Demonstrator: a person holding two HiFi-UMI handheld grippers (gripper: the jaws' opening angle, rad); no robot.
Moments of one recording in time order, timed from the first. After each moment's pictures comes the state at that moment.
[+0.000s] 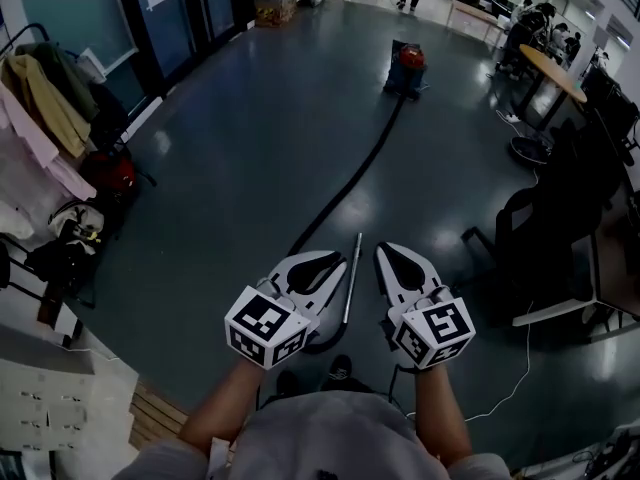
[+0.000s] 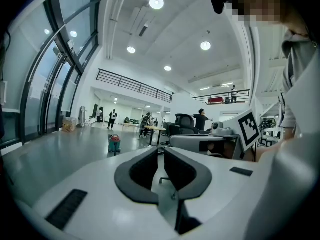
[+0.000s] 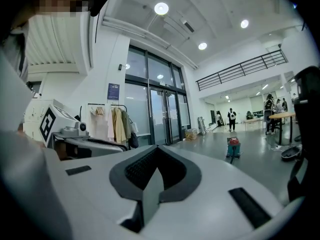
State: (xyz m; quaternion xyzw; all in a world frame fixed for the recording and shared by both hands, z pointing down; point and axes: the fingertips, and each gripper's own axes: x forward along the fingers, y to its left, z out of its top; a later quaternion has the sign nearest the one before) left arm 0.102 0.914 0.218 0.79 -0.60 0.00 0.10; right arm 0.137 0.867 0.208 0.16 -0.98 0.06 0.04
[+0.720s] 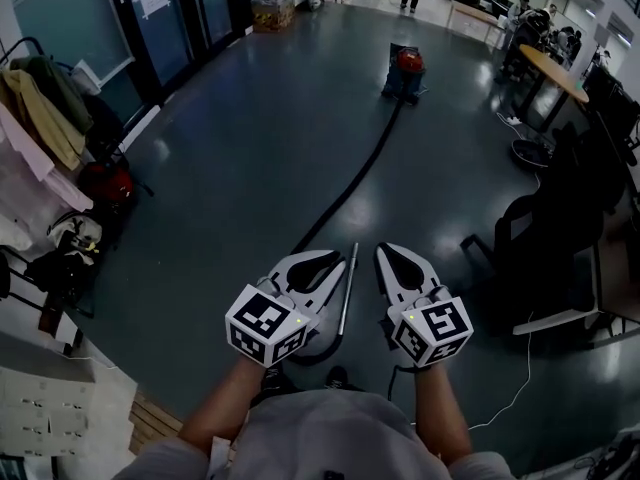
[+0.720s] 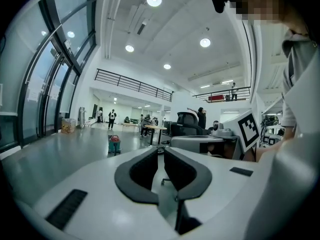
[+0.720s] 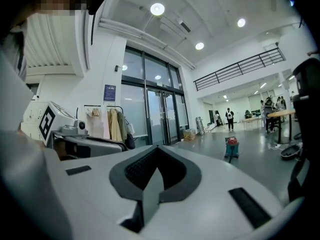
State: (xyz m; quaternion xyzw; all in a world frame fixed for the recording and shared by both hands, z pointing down) left arm 0.104 0.847 0.223 0.79 -0.61 0.01 0.09; right arm 0.142 0.799 0.217 0.17 -0.98 0.07 0.03
